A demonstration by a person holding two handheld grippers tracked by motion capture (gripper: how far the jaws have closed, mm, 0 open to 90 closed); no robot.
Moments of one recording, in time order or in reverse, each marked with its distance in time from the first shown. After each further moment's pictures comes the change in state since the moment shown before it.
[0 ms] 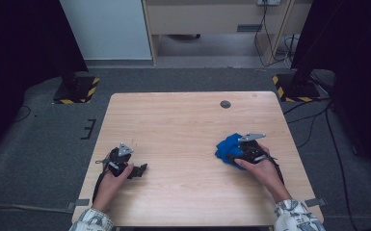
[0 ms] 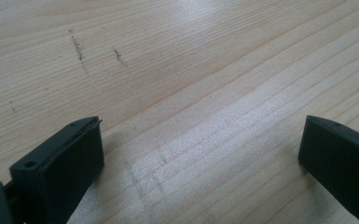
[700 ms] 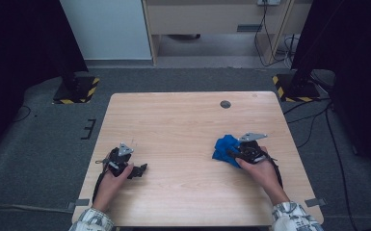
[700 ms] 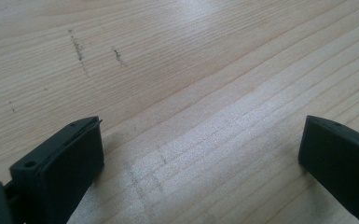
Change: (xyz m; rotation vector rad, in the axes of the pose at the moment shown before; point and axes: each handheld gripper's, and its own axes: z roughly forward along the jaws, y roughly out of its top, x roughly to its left) left arm 0.000 0.000 0.000 0.000 -0.001 0.001; right arm 0.012 0.010 -0.016 -0.078 0.064 -0.014
